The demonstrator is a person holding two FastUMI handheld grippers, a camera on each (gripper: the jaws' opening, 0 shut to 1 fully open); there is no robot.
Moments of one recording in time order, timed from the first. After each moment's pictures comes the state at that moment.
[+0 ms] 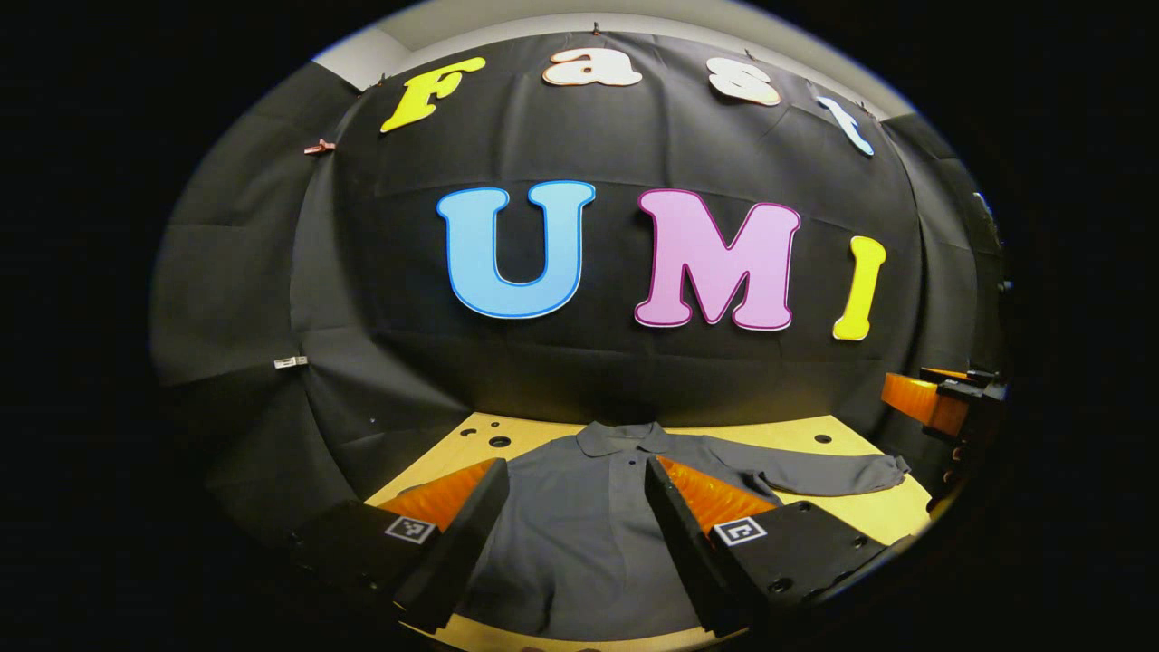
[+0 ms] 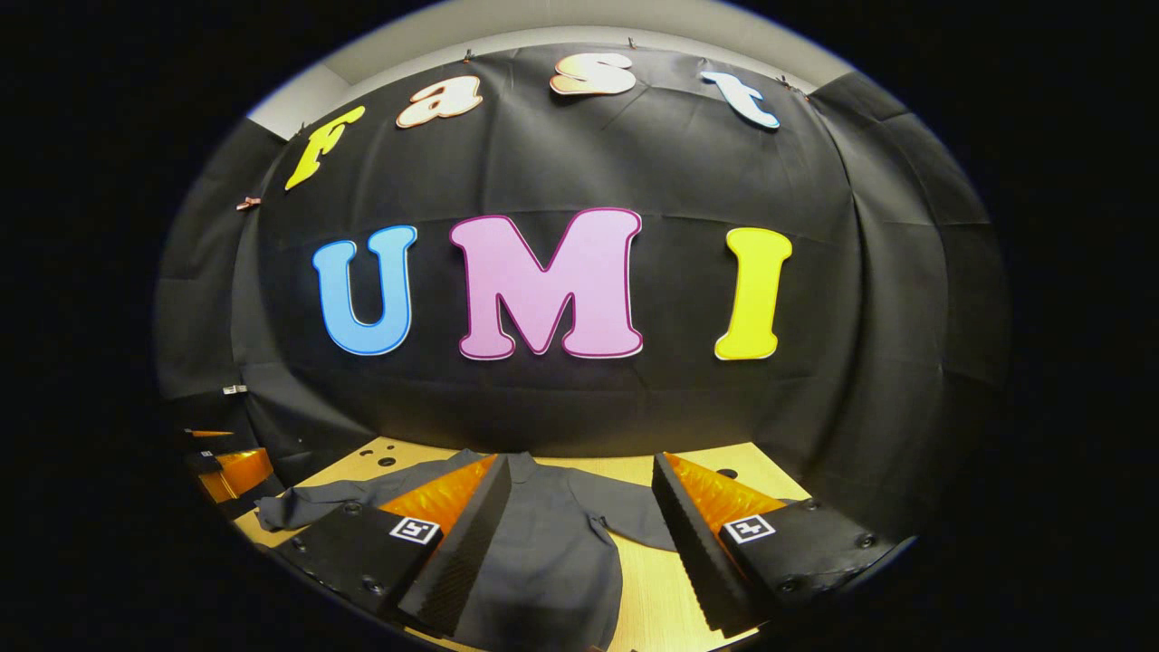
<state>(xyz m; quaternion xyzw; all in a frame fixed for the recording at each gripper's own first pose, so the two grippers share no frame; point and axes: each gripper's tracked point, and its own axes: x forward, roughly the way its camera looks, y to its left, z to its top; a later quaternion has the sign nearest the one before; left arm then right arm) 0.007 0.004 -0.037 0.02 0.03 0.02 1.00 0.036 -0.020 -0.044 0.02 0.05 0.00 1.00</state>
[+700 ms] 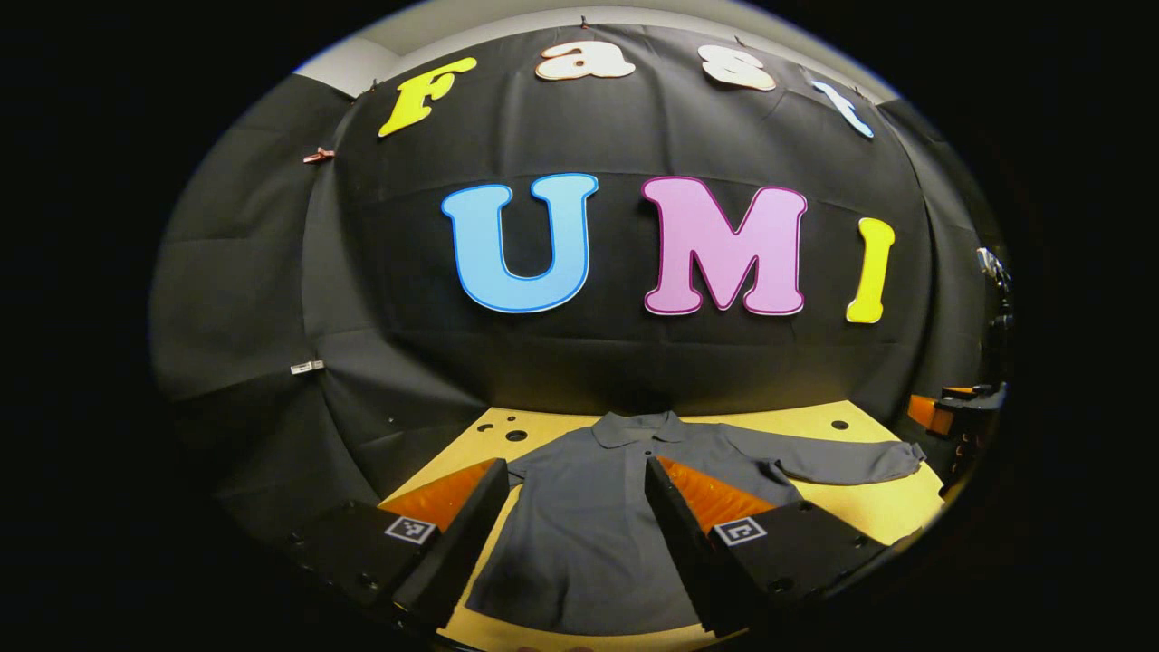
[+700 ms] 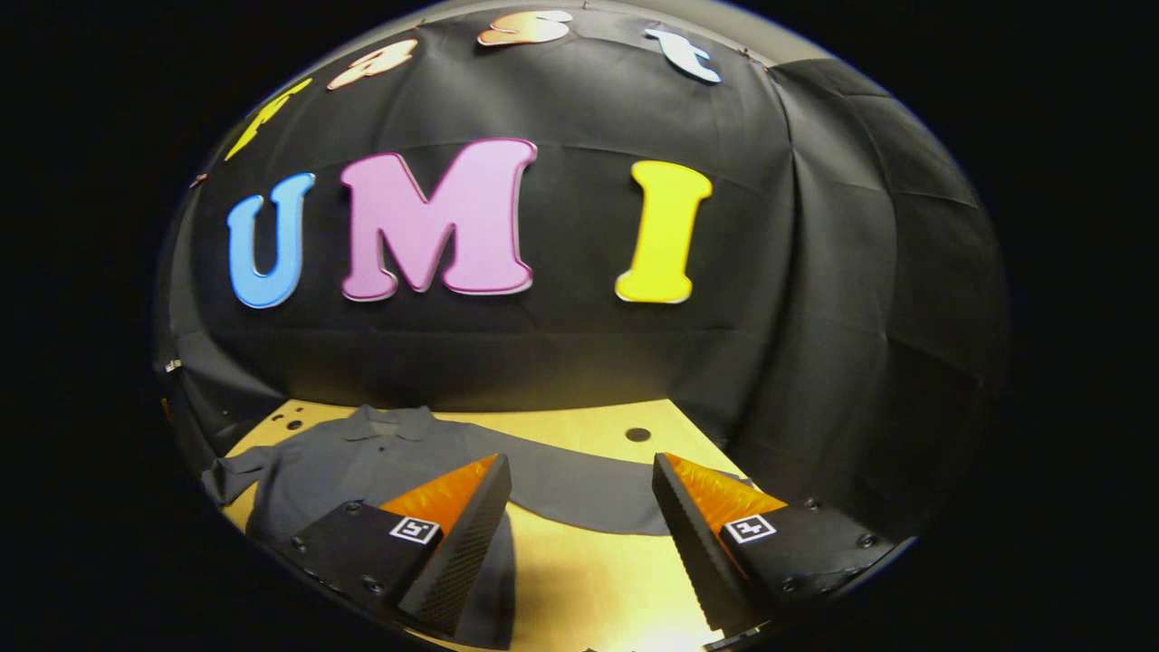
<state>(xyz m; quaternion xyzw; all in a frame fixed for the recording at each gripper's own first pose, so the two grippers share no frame) 0.009 0.012 -0.035 0.05 0.04 0.06 1.00 0.059 -0.165 -0.125 0.01 0.14 -0.13 0.98</state>
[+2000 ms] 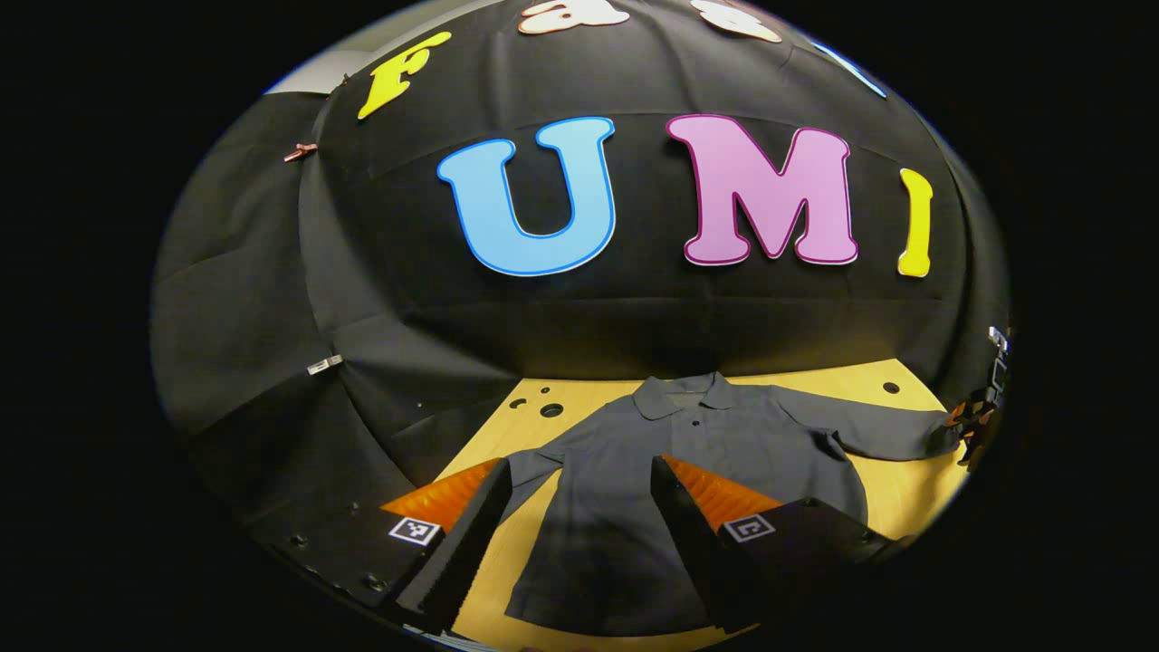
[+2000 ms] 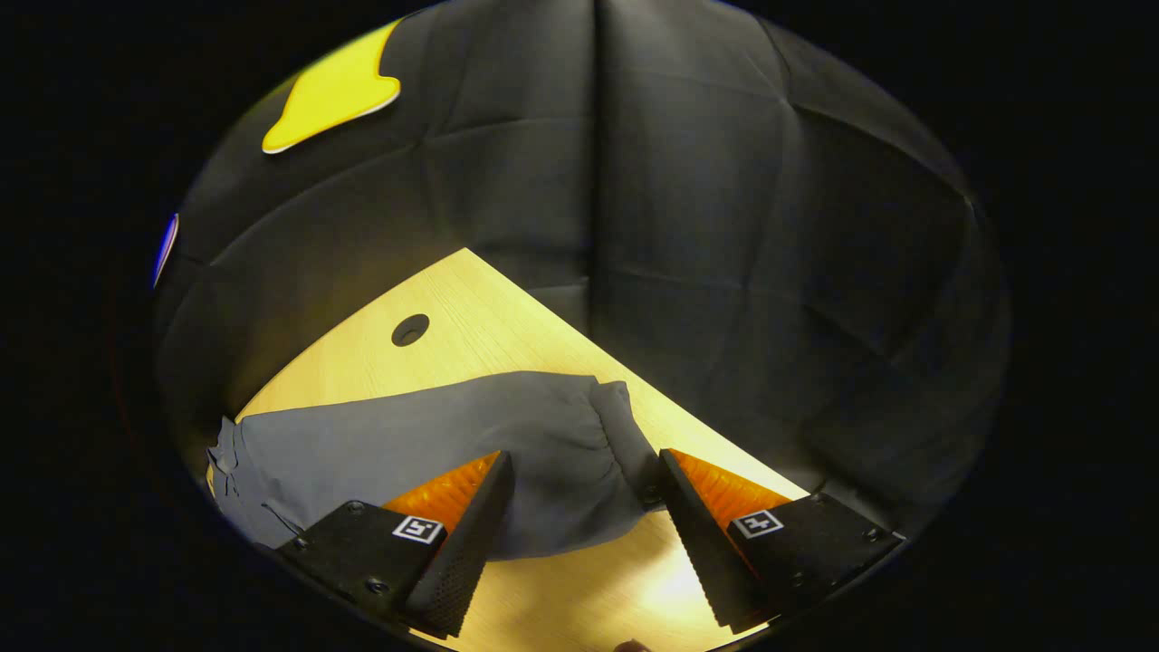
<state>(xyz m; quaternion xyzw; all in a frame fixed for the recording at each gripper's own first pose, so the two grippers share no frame) 0.068 0.036 -0.052 0.08 0.13 0.10 0.98 0.117 -0.398 -0.328 0.18 0.35 -0.33 0.85</state>
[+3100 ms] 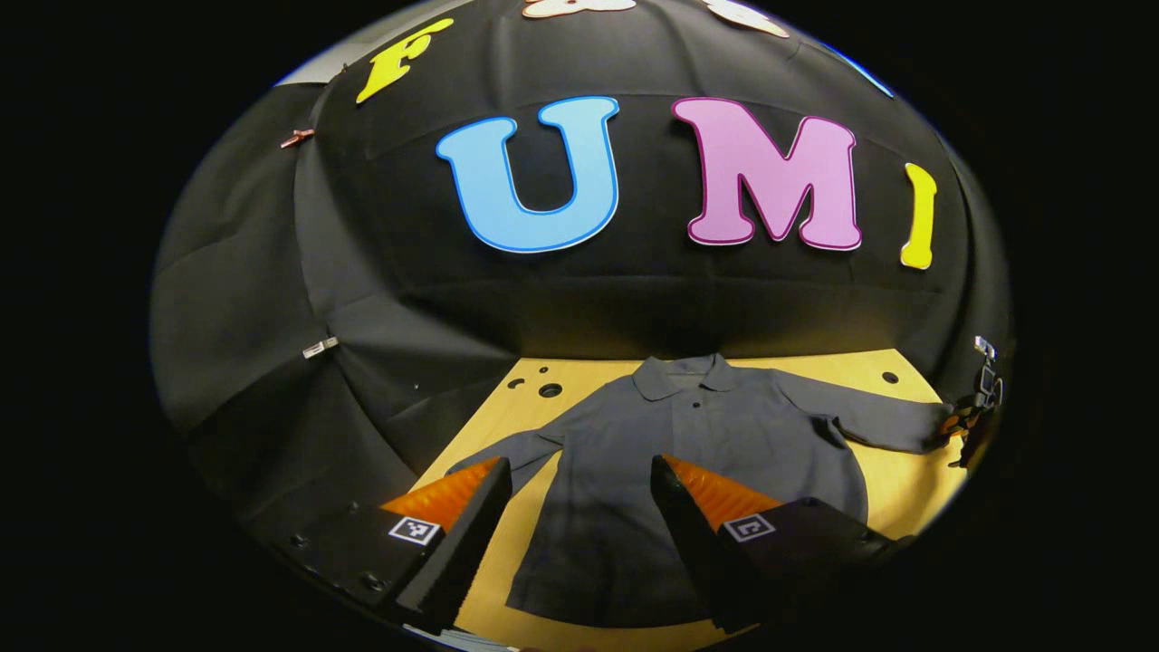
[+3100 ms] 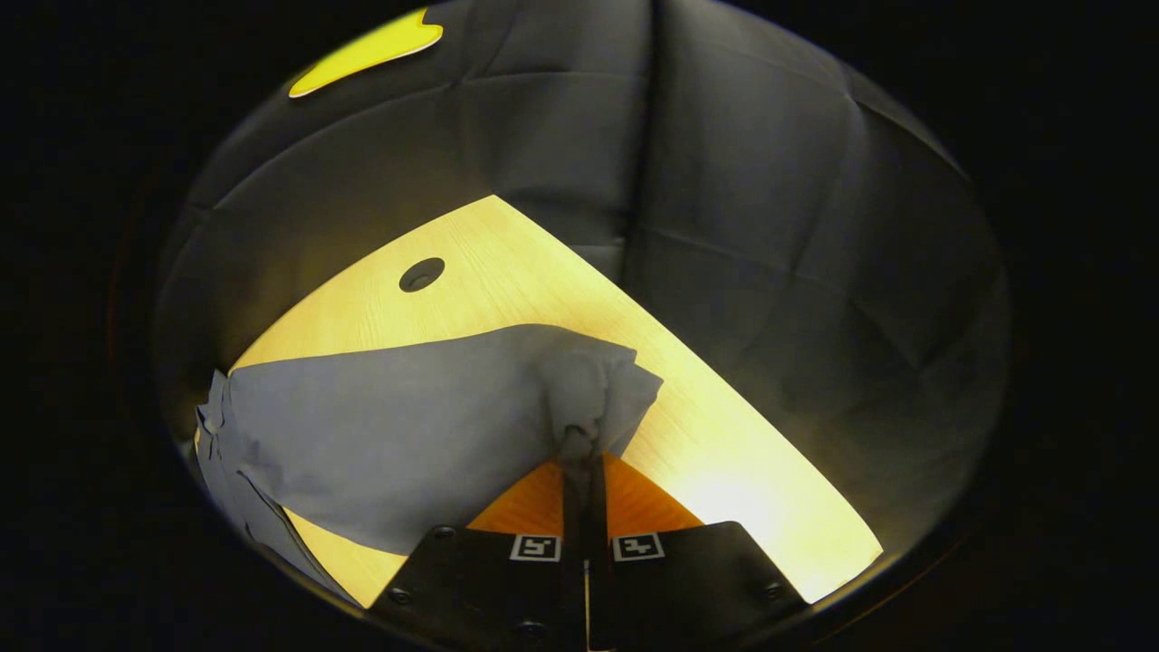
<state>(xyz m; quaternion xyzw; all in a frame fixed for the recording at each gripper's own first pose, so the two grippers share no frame) 0.063 0.053 -0.064 0.07 0.16 0.10 0.98 0.132 -0.371 -0.361 0.16 0.42 -0.28 0.85</state>
